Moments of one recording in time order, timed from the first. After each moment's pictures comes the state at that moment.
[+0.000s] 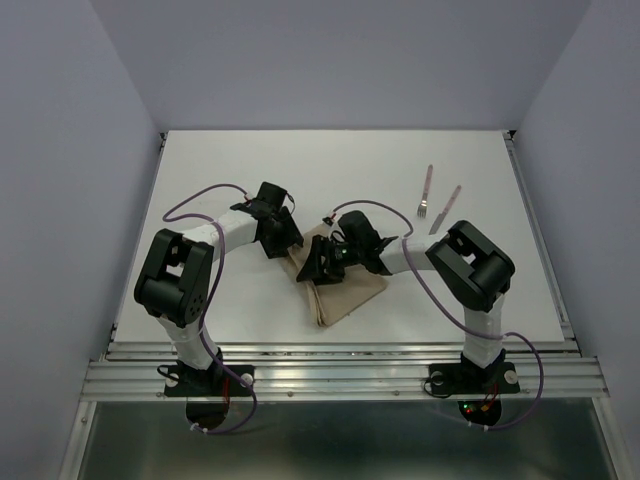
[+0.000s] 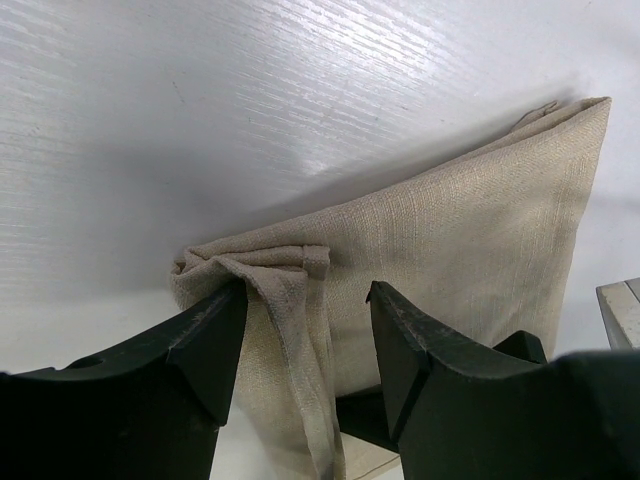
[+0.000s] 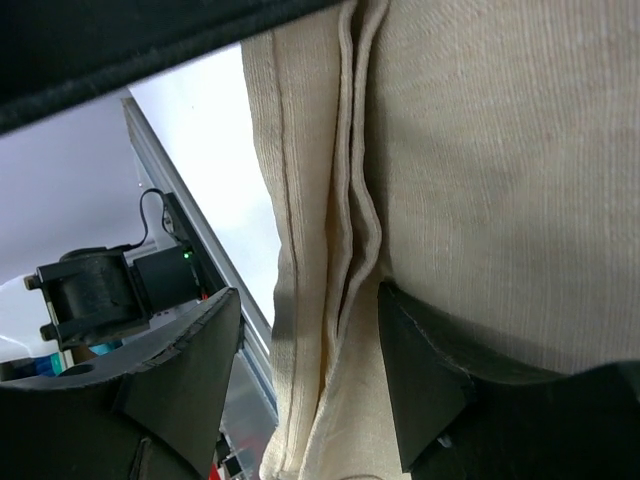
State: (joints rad) left arm -0.42 1.73 1.05 -0.42 0.05 -0.85; right arm 0.73 1.94 0.98 0.30 -0.64 0.91
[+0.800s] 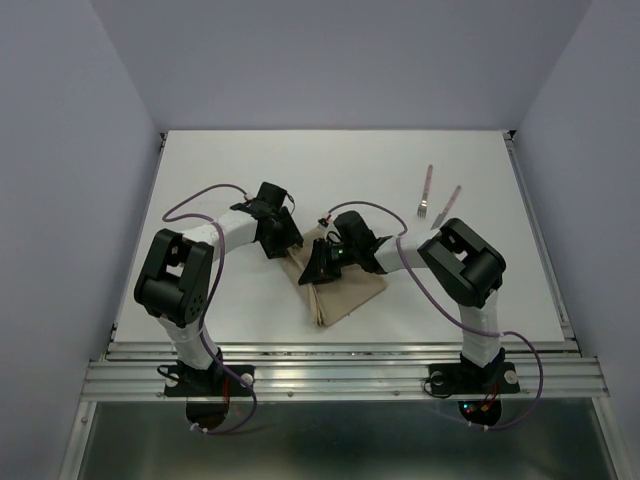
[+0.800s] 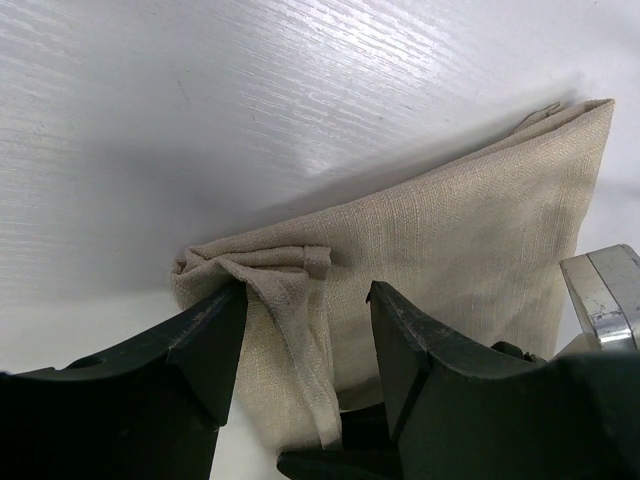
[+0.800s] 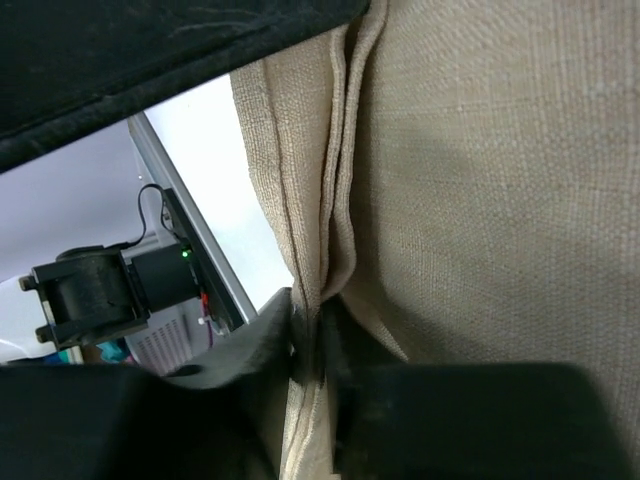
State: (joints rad) left arm -0.42 1.73 1.05 -0.42 0.05 -0.85; right arm 0.74 2.01 1.03 0.30 -0.68 0.91
